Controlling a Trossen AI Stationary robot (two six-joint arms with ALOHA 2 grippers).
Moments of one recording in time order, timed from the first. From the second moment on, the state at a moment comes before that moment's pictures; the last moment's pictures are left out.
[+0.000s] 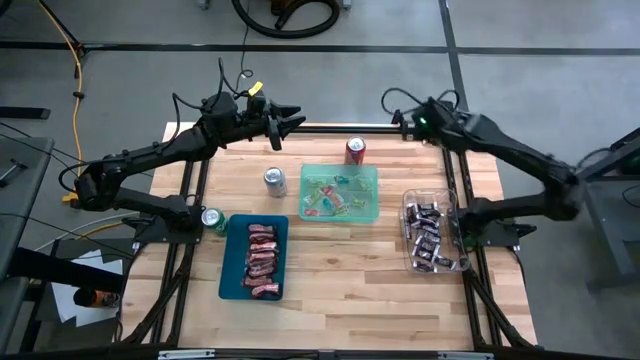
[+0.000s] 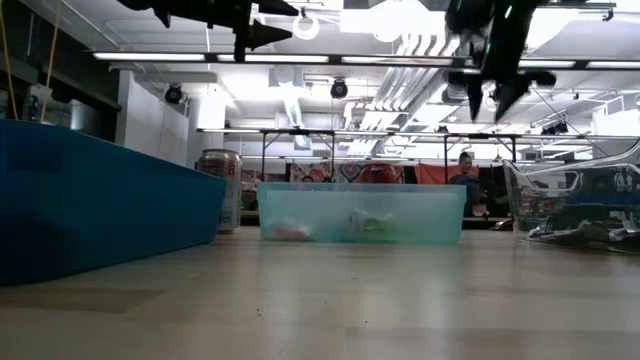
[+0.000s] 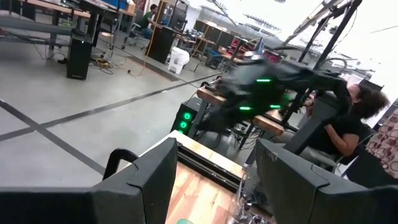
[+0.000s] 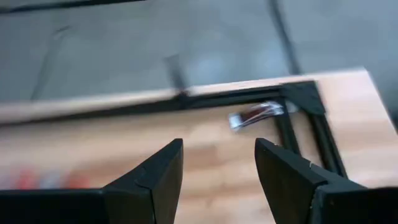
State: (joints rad) left arm 0.53 1.22 0.98 0.24 0.19 -0.36; right arm -0.70 1.21 1.14 -0.99 0.54 0.84
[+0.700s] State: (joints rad) left arm 0.61 1.09 0.98 -0.09 0.21 -0.32; right arm -1.08 1.75 1.11 -0.79 0.35 1.31
